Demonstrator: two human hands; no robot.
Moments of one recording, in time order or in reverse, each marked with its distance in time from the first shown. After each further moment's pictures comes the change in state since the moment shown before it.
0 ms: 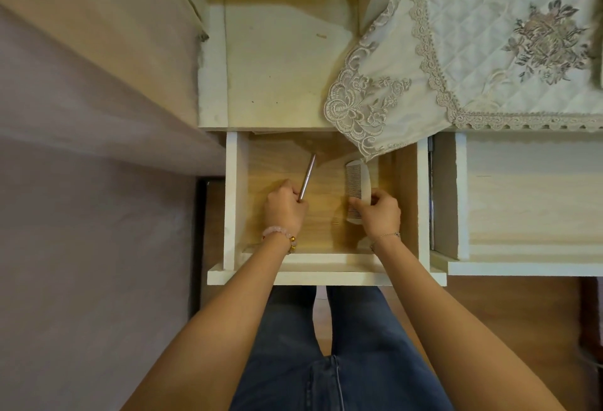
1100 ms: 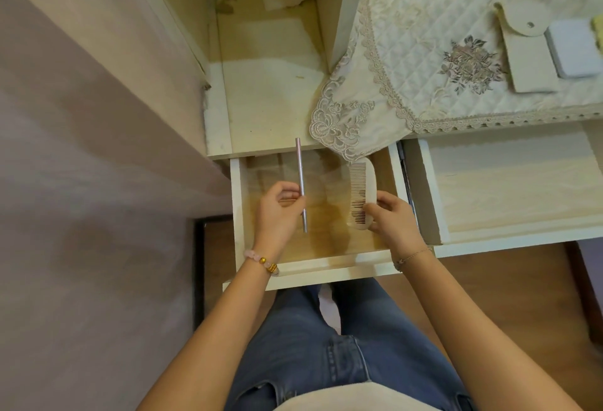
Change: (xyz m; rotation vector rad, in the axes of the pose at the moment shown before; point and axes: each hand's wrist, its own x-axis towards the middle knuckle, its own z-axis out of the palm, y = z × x) left_hand -0.057 0.031 -0.078 -0.588 -0.108 0.210; right_hand -0.070 -0.024 -0.051 0.440 -0.115 -0.161
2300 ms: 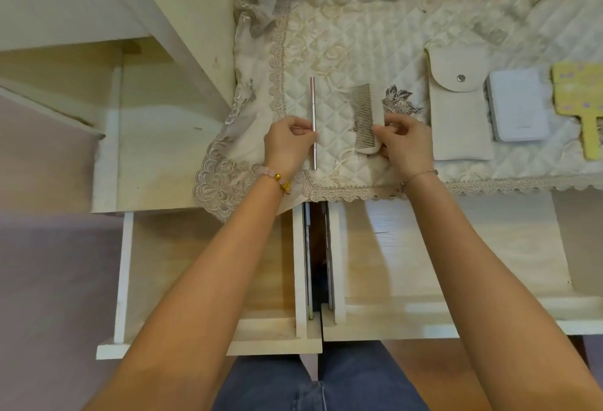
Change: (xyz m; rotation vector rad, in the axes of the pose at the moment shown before) left_hand 0.148 0.148 0.213 0.075 0.105 -0.038; right_hand 0.201 -0.147 -0.166 -0.102 0.106 -0.214
